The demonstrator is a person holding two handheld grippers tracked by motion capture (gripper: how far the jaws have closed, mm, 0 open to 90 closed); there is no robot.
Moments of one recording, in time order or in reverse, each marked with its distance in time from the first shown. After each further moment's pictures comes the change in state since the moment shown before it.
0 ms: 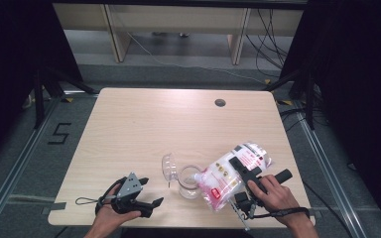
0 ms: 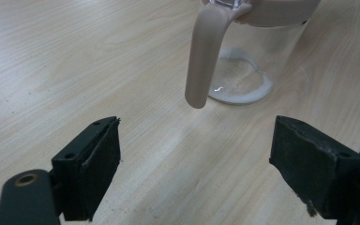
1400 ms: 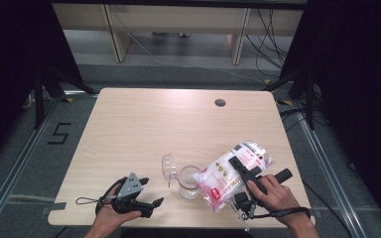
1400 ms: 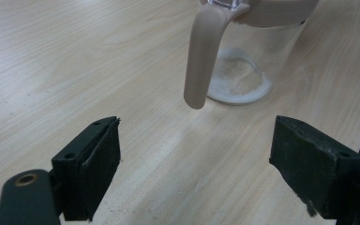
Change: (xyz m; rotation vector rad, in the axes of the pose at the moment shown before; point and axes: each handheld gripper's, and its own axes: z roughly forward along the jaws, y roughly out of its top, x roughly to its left) left arm 0.000 0.001 0.000 0.008 0.002 0.013; right arm -0.003 0.001 -0.001 0.005 -0.006 -0.036
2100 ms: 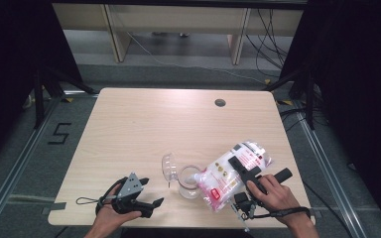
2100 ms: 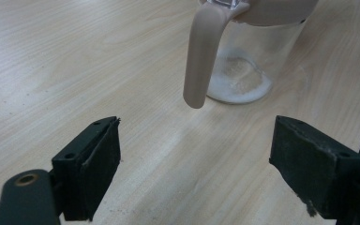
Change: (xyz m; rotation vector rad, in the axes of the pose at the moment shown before) left arm 0.001 0.000 0.001 -0.006 -0.004 0.016; right arm 0.001 0.001 0.000 -0.002 -0.022 0.005
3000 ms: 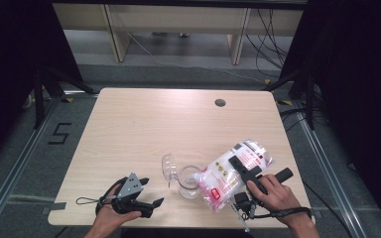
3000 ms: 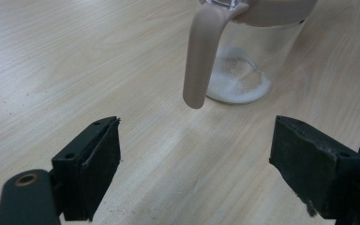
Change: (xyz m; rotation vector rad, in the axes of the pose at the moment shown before) left arm 0.000 0.000 -0.001 0.004 0.001 0.006; right arm -0.004 0.000 -0.002 0.007 0.011 -0.016
